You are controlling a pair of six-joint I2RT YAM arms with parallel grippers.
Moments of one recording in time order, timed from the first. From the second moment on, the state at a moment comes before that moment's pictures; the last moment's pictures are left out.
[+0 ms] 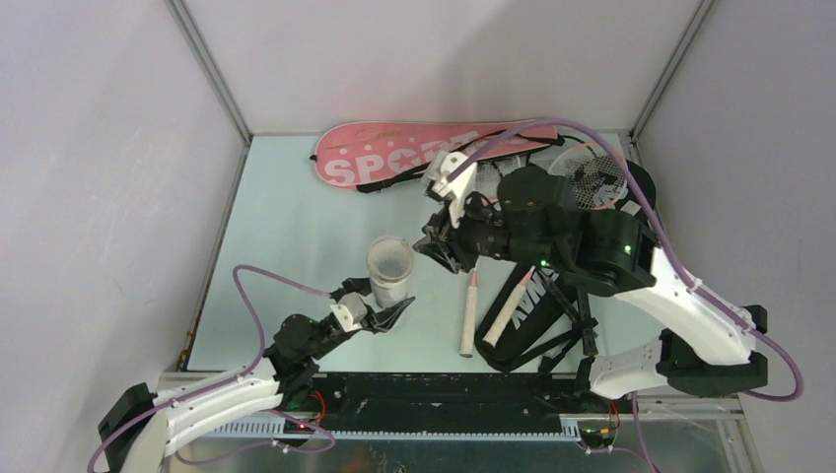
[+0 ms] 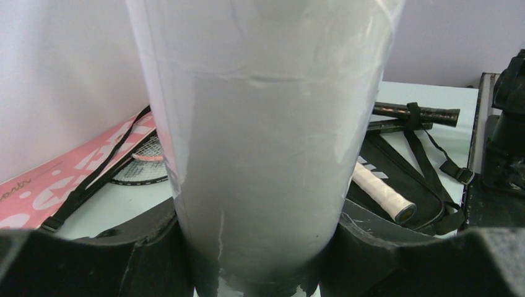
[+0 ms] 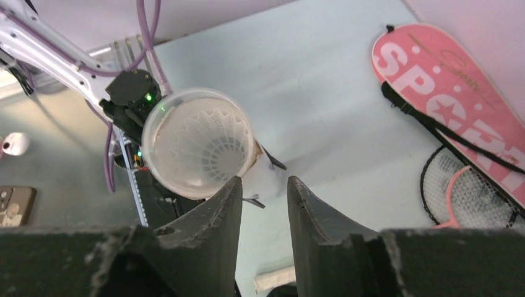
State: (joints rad) left arm -0.95 0.54 0.01 0.79 0.06 0.14; right arm 1.21 1.37 1.91 -0.89 0.06 0.02
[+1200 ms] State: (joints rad) left arm -0.95 0.61 0.01 0.80 0.09 0.16; right arm 1.20 1.52 2.04 -0.90 -0.18 -0.05
